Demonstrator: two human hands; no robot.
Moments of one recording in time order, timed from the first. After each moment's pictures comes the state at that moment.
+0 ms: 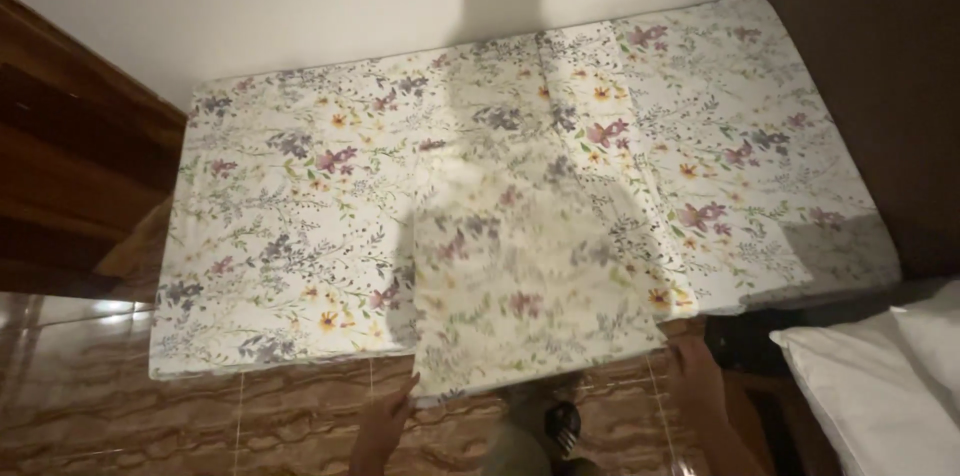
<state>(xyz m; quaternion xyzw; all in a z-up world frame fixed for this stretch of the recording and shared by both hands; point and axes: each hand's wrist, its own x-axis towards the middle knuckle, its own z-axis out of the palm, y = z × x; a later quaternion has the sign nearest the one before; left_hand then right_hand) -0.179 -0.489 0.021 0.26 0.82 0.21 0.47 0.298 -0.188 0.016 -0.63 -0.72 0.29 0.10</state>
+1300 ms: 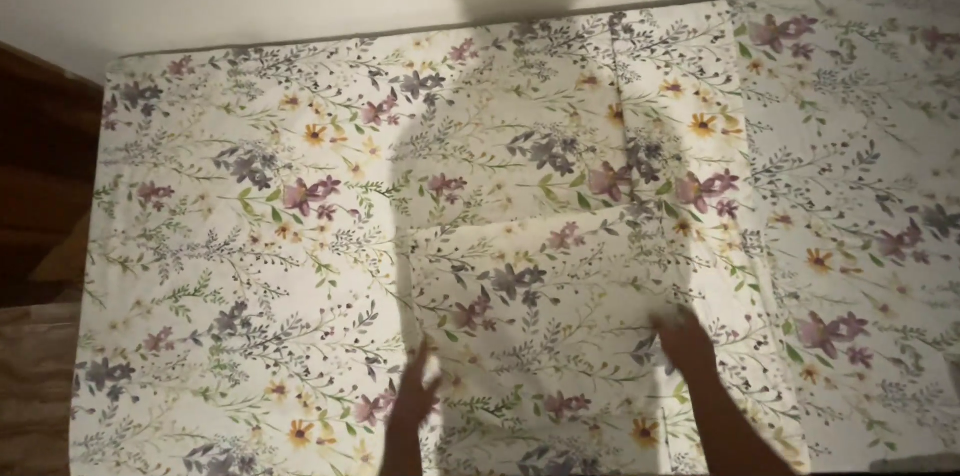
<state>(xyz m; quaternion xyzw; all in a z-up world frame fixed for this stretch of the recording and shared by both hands) -0.299 -0.259 -0.173 0.25 0.81 0.29 0.45 0.072 0.075 -0.131 -0.69 -0.62 0.38 -0.05</state>
